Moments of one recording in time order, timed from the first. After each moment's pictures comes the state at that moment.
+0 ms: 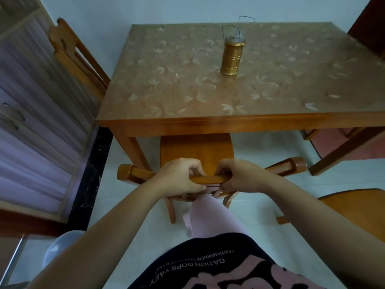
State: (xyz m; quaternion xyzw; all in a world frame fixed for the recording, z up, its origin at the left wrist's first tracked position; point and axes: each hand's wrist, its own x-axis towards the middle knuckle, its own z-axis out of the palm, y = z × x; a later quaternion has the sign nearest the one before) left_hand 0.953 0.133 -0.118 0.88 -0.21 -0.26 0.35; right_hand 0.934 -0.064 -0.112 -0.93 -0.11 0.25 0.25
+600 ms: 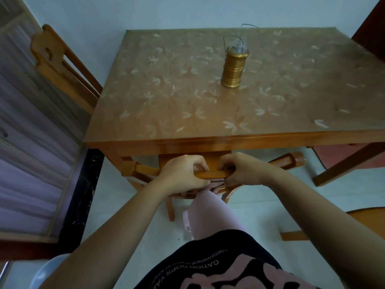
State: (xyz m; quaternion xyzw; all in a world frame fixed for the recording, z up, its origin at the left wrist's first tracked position) left_hand 1.057 0.105 -0.125 0.90 -0.19 -0.22 0.33; right_hand 1.044 -0.087 -0.113 -0.92 -0.09 0.27 0.28
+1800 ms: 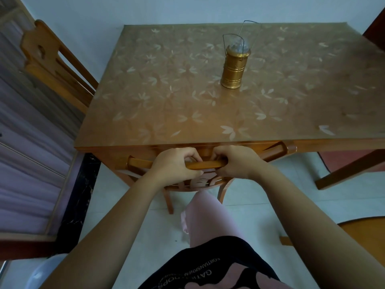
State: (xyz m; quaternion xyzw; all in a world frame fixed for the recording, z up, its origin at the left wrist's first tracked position) left_hand 1.101 0.094 -0.128 0.91 -0.18 -0.18 0.32; right_hand 1.090 -0.099 -0.115 -0.96 -0.12 0.18 0.19
